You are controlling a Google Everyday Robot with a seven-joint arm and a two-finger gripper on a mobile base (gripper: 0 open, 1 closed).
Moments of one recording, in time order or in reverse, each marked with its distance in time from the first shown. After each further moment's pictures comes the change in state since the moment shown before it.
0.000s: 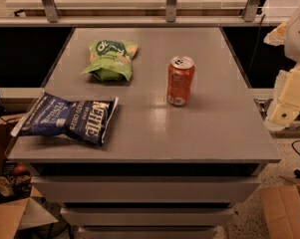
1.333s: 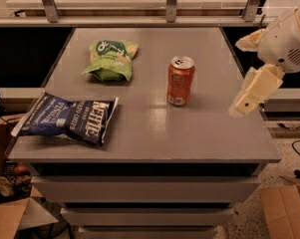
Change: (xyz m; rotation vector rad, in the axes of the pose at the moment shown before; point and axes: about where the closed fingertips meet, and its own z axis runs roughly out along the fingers) arm -0.038 -0.031 0.050 -0.061 -0.339 0.053
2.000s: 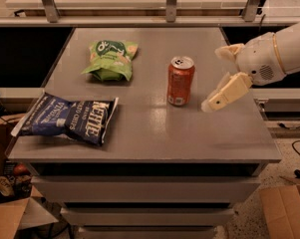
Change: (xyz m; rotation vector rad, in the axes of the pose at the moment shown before) arm -0.021 -0.022 0.058 -0.033 -0.321 0.082
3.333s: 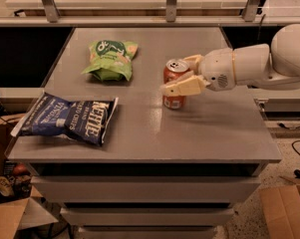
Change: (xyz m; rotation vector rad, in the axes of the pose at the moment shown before) arm -0.040 -0.004 0.080 -0.098 -0.326 0.022
